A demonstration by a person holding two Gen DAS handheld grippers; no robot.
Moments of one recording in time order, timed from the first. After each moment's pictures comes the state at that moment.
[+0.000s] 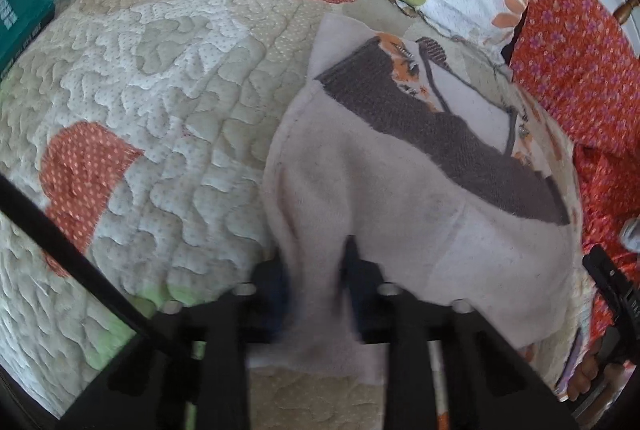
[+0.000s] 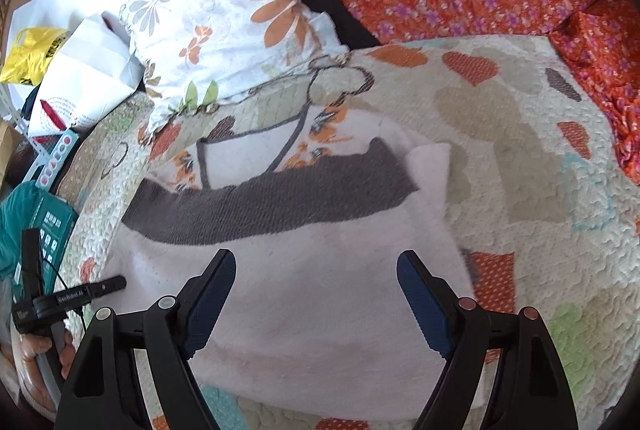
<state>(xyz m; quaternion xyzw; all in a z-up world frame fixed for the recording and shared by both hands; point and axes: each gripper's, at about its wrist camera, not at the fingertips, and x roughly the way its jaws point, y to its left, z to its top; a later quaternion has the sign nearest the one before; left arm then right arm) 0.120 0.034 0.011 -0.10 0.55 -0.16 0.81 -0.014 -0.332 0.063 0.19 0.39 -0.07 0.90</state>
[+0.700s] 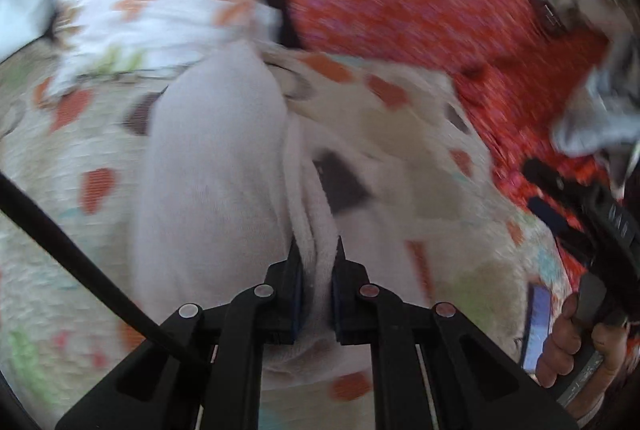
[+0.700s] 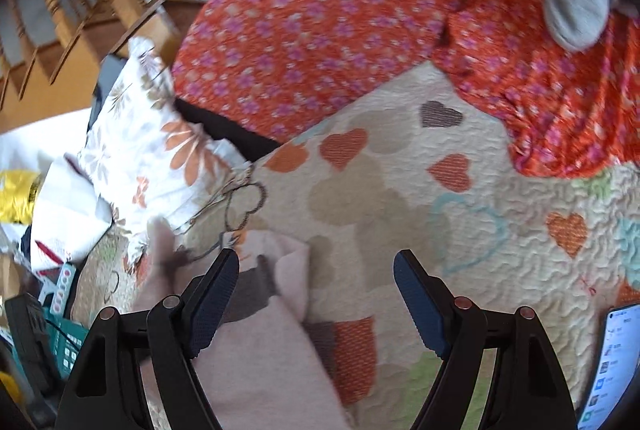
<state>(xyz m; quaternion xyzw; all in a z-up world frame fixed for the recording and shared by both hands) 0.027 -0.236 0.105 0.03 0.47 -0.34 0.81 -0.100 -0.472 0.114 0.31 0.27 -0.17 0.89</state>
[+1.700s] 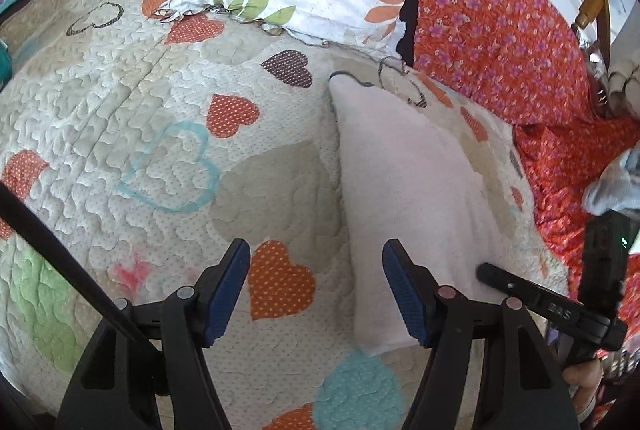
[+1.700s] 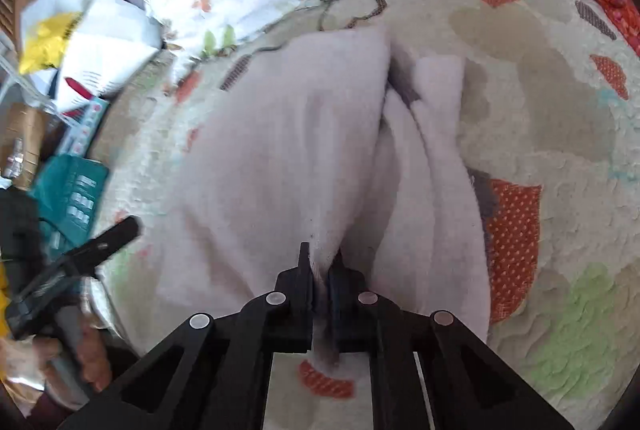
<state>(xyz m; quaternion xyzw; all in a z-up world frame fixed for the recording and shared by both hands) 0.043 -0.075 0.068 -0.09 0.48 -0.24 0.84 -0.038 -0.359 0.034 0.24 0.46 0.04 0.85</state>
